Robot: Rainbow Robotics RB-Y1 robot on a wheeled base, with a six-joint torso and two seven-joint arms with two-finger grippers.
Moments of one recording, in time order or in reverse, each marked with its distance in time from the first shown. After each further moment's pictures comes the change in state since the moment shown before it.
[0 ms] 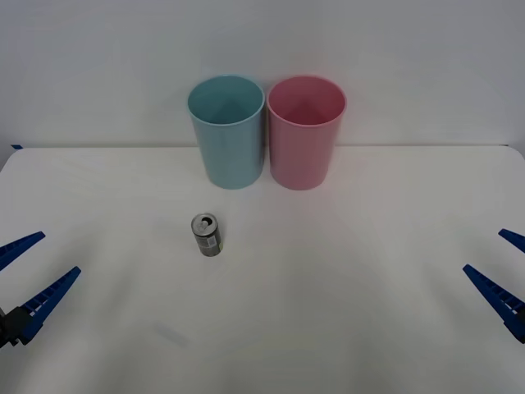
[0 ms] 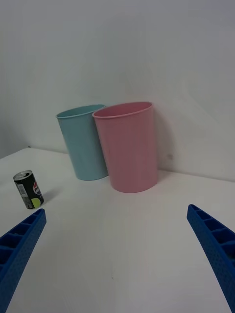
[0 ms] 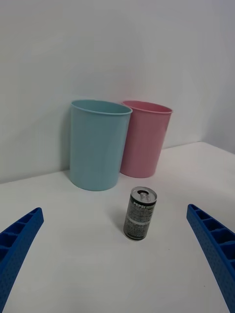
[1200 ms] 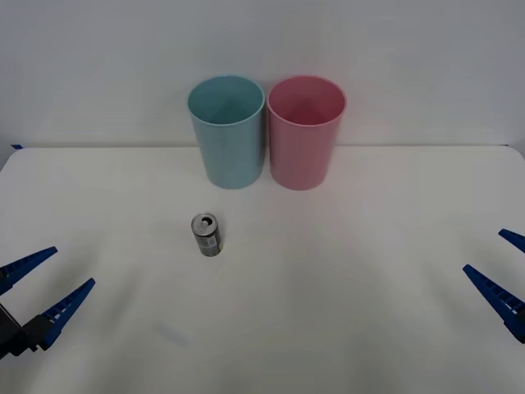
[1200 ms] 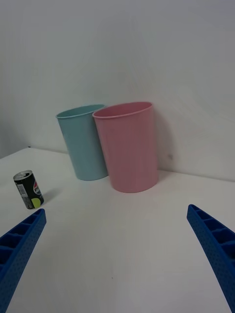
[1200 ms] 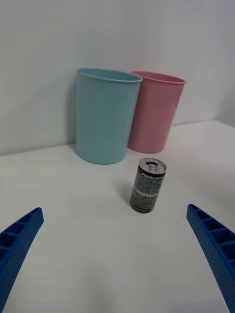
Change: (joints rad) right arm 0.000 0.000 0.000 0.000 0.000 0.000 0.000; left arm 0.031 0.019 -0.081 0.018 -0.046 0.104 -0.043
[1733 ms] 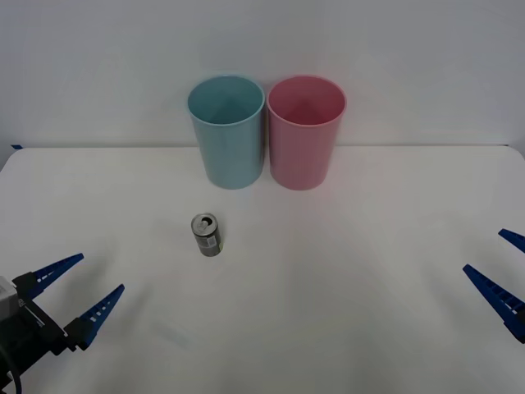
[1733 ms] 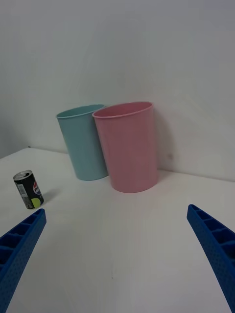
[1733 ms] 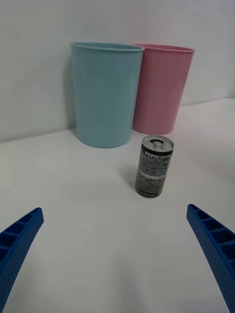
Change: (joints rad) right arm 0.000 0.000 0.000 0.000 0.000 0.000 0.000; left arm 0.010 0.000 -0.154 0.008 -0.002 0.161 -0.137
